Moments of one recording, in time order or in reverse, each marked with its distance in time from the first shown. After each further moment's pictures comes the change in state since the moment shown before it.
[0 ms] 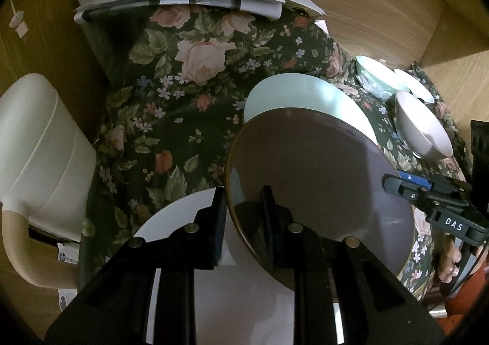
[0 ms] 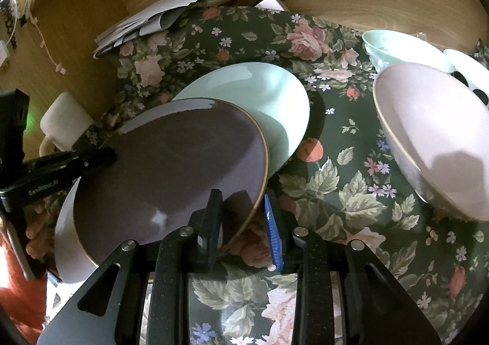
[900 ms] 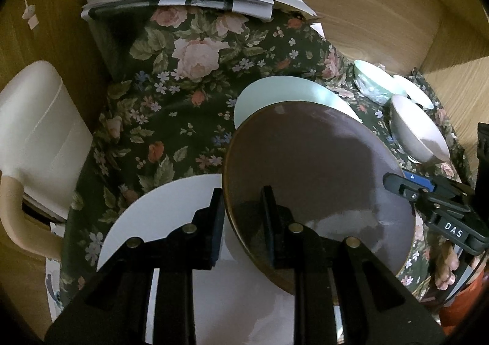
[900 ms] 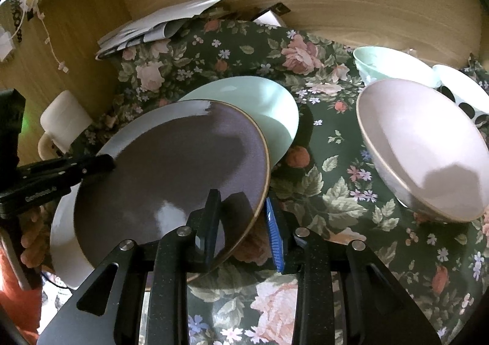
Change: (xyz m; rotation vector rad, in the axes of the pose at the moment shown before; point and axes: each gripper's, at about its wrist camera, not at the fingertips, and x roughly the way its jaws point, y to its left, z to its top) left arm -0.005 -0.014 -0.010 -0.044 -0.024 0.012; right arm -0.017 0.001 -0.007 -0.033 -0.060 -0.044
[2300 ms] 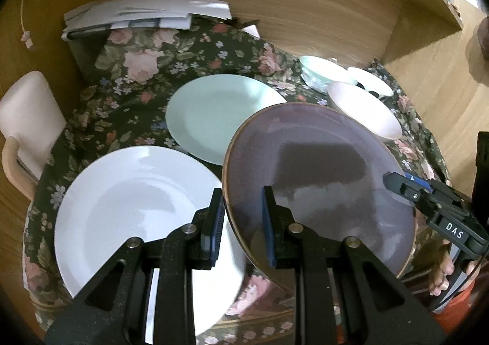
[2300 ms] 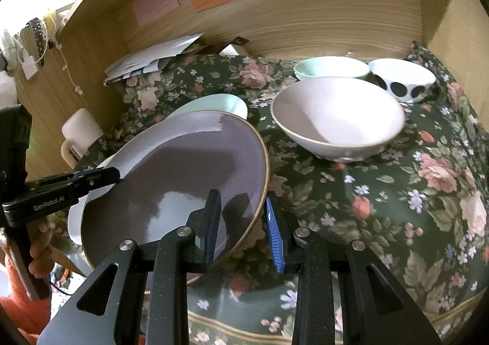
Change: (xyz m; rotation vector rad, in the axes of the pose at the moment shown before) left arm -0.041 -0.082 -0.042 0.047 -0.049 -0.061; right arm -0.084 -0.039 -0.055 0.072 -0.124 -0.039
